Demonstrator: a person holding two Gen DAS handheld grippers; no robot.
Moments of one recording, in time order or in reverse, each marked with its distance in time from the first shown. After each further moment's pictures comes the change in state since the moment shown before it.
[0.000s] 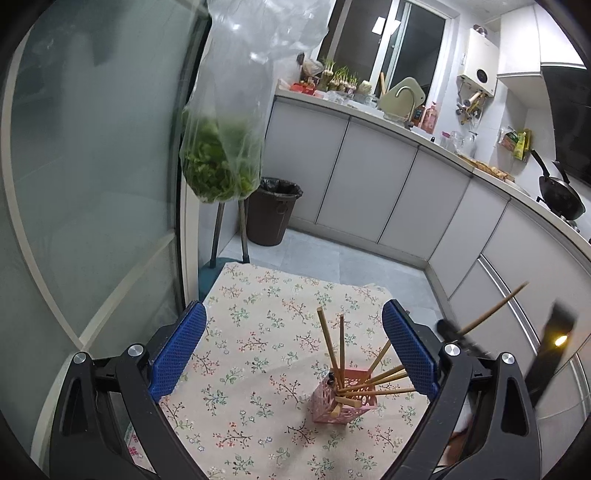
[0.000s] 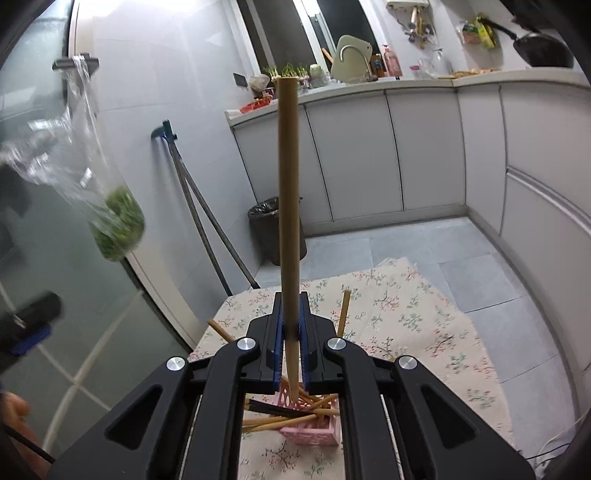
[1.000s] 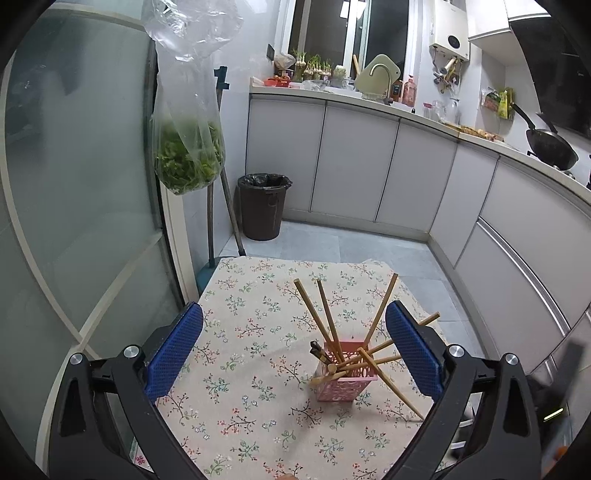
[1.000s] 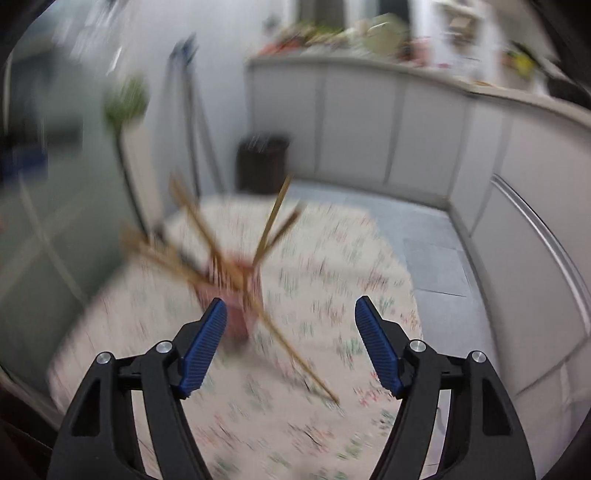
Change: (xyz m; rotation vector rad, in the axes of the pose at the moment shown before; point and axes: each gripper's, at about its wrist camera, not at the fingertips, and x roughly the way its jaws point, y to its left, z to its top) left arm -0.009 -0.045 -0.032 0.143 0.010 0.031; right arm -0.053 -0.042 -0.077 -0.406 0.257 -0.146
